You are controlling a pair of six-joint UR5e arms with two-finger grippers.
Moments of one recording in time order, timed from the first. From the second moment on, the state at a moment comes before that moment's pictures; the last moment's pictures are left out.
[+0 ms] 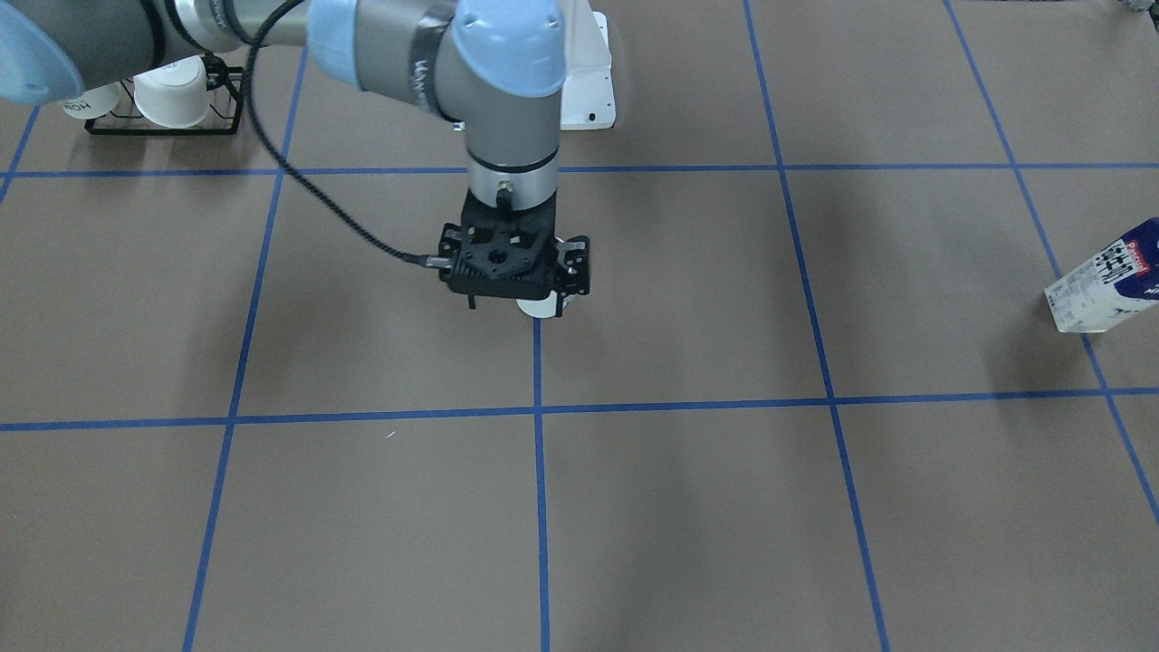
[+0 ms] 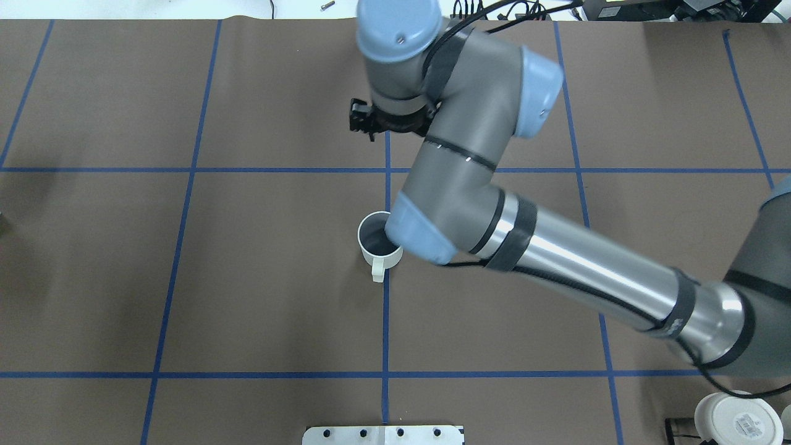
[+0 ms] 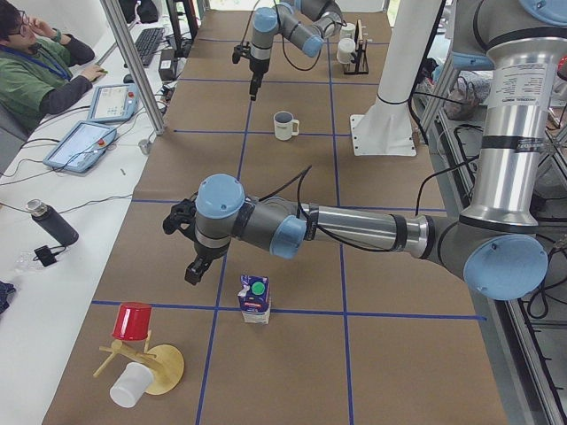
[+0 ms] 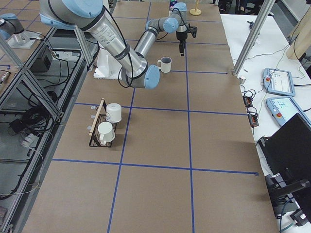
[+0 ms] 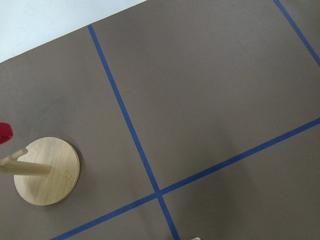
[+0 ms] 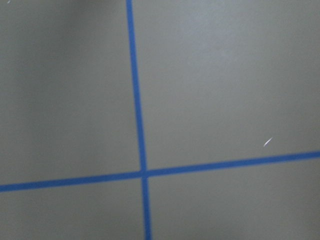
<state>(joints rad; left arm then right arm) -1.61 -1.63 -1.61 -1.87 -2.38 0.17 0.73 -0.64 1.54 -1.76 1.89 1.10</state>
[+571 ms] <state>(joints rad) -1.61 -1.57 -1.64 -1.93 -2.38 0.11 1.20 -1.03 1.55 -1.64 2.20 0.28</state>
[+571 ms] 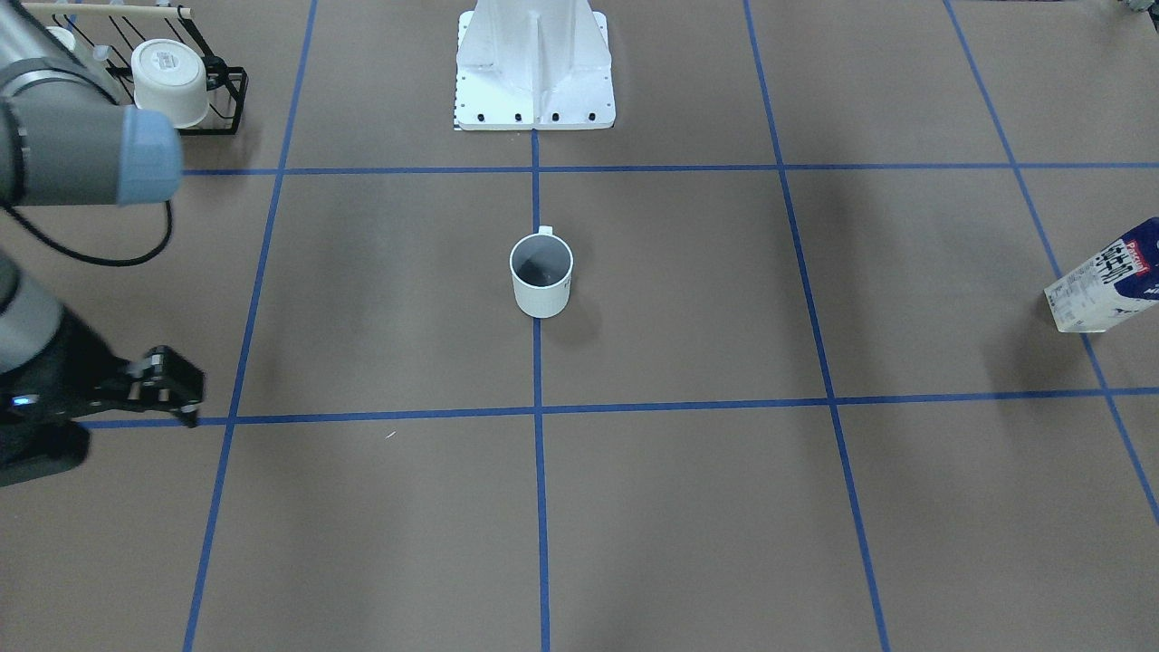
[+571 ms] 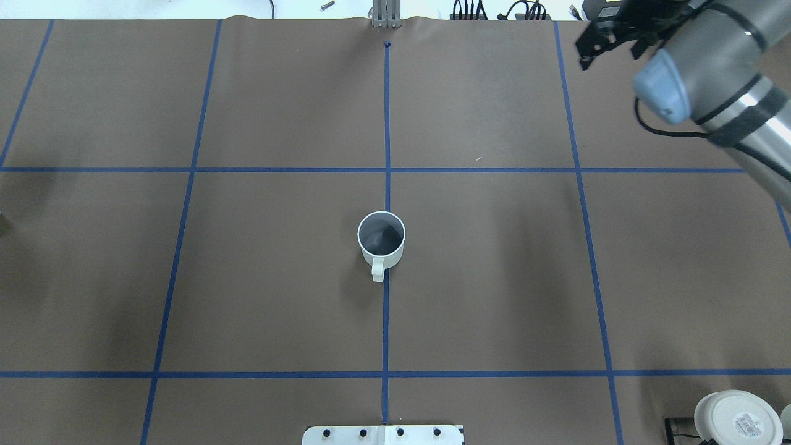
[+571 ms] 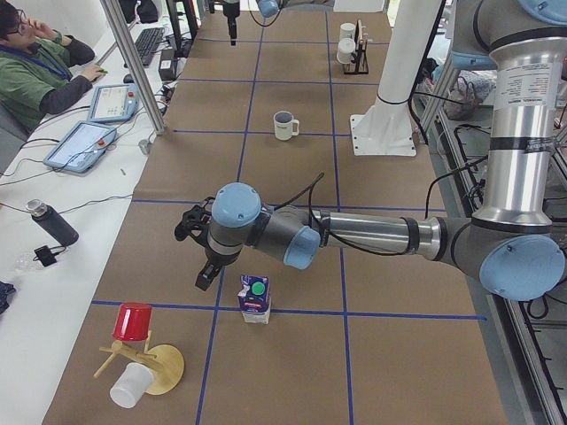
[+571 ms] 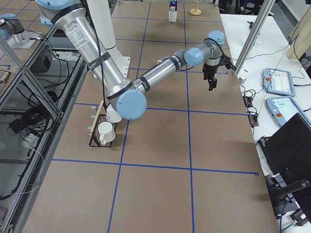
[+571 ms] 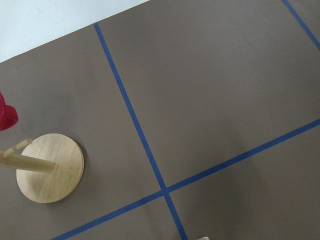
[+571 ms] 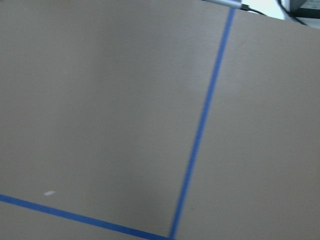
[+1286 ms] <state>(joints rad) -1.61 -1.52 -1.64 -1.93 -2.38 -0.04 1.53 -1.62 1.61 -1.53 2.23 -0.13</state>
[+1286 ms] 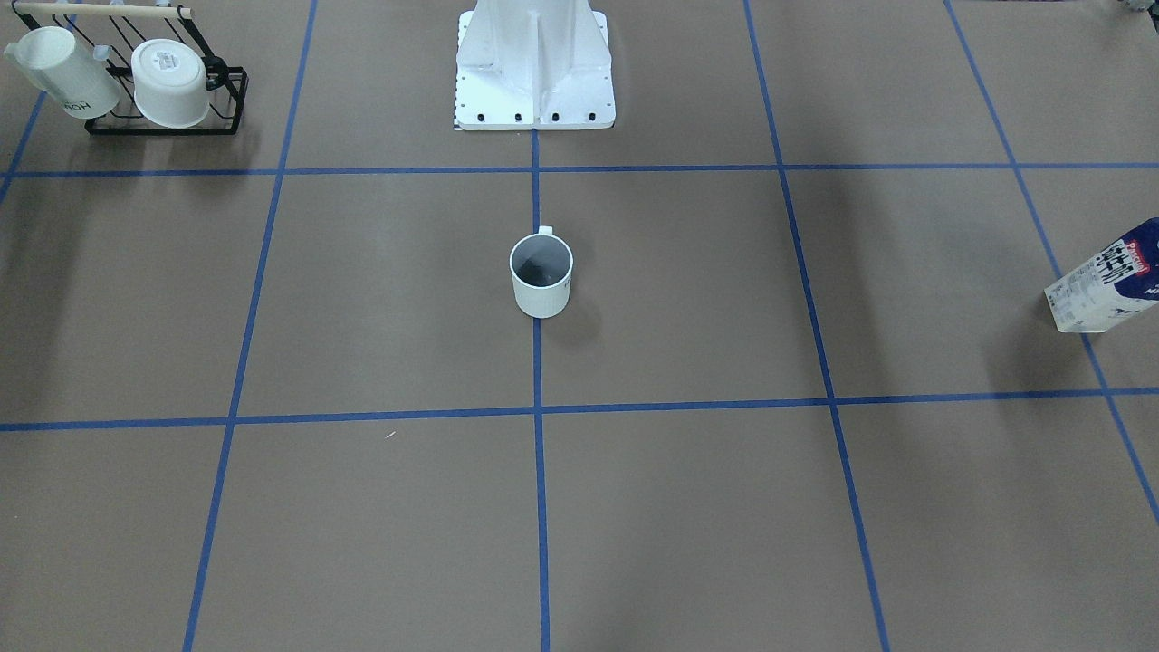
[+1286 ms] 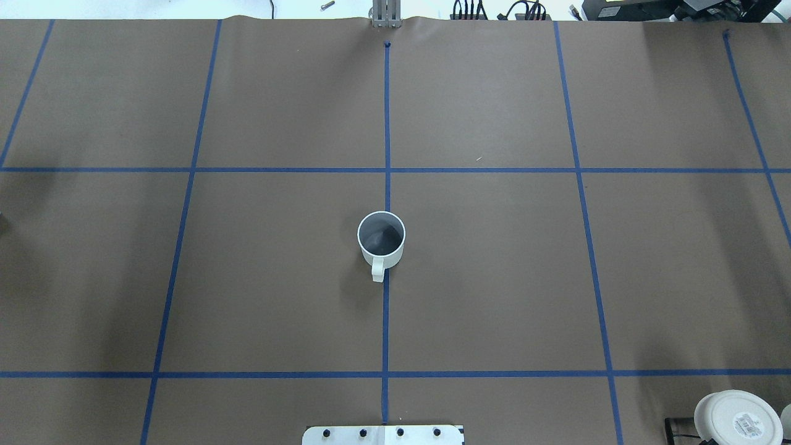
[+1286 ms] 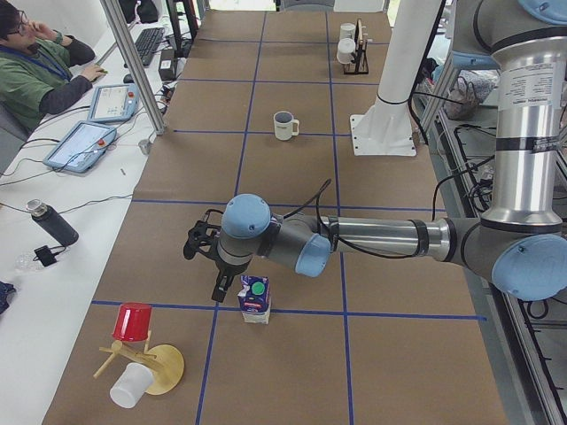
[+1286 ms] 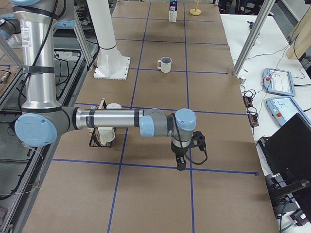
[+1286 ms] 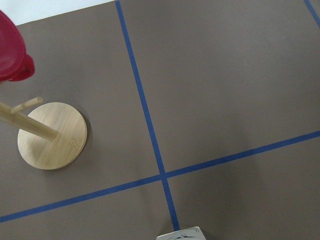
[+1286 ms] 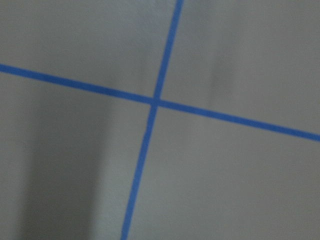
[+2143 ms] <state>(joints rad) -1.55 -1.41 -1.64 -2.05 -2.38 -0.15 1.57 -1.66 1.61 -1.50 2.22 -0.12</state>
